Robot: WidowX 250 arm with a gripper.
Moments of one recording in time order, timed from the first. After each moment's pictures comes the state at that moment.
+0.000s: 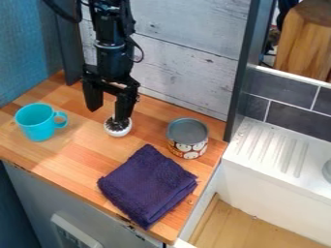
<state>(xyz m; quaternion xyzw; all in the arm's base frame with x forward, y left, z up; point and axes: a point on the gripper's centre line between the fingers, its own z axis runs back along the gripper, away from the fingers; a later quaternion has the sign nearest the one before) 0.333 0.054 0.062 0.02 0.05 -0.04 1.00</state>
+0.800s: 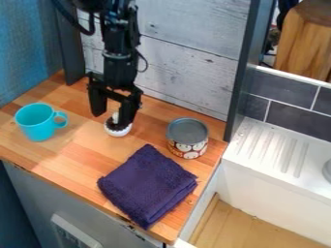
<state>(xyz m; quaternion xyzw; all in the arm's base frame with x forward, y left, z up) 0.348 0.059 0.036 0.02 0.09 -0.04 1.00</state>
